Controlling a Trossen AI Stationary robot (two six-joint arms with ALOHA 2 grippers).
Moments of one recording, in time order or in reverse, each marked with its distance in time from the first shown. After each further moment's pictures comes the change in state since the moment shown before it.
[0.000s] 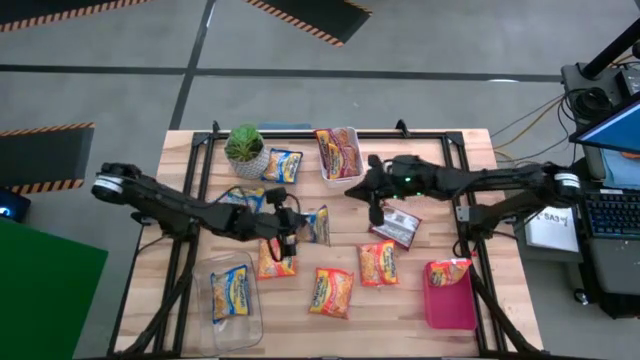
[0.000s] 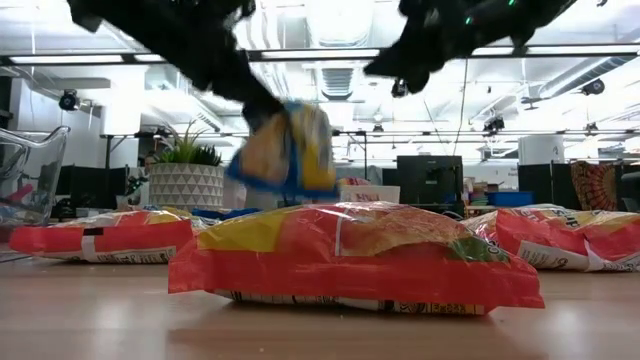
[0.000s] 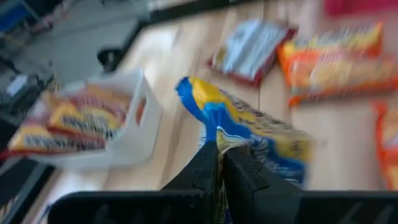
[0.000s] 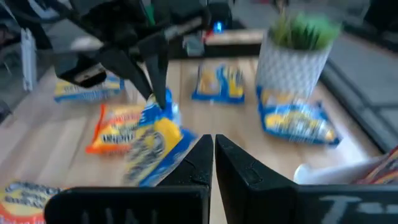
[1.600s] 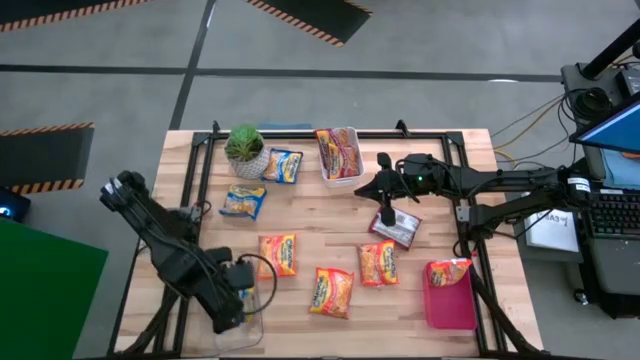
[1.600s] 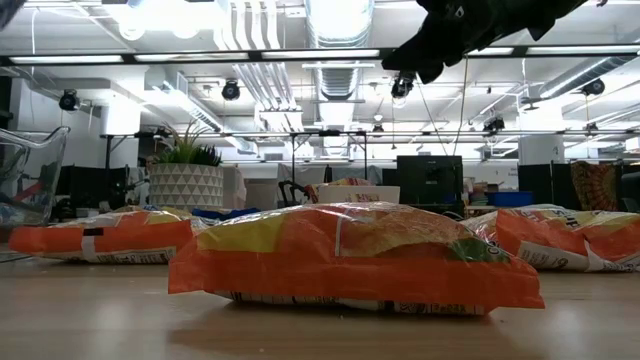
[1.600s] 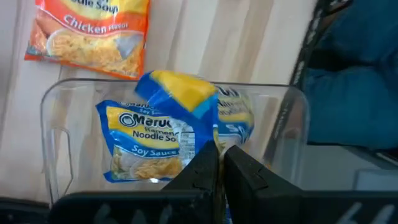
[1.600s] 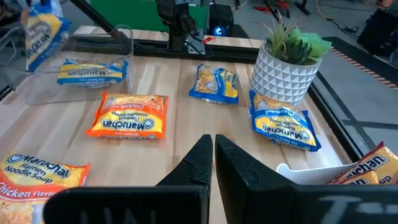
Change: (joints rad) left arm -0.533 0.166 0.772 -1.376 0.495 -1.094; right arm 0.000 -0.102 -0.025 -0.096 -0.001 -0.109
